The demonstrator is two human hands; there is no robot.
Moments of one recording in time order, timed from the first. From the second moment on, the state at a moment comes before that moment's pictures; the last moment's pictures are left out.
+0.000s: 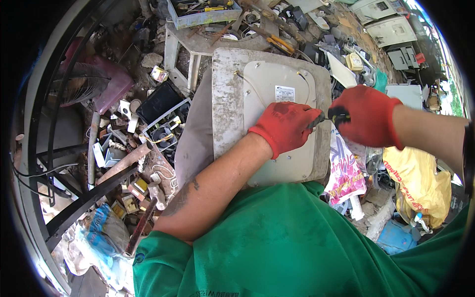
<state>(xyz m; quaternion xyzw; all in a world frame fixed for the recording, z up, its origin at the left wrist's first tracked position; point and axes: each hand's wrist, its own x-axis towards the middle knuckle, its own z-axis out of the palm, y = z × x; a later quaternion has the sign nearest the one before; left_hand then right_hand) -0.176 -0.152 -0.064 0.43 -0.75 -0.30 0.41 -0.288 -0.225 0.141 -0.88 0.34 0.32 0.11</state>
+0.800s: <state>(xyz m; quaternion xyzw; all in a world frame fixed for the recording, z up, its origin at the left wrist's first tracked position) -0.147 -0.149 -0.064 0.45 -0.72 -0.33 0.42 -0.335 -0.216 0.127 -0.99 0.09 0.09 0.01</state>
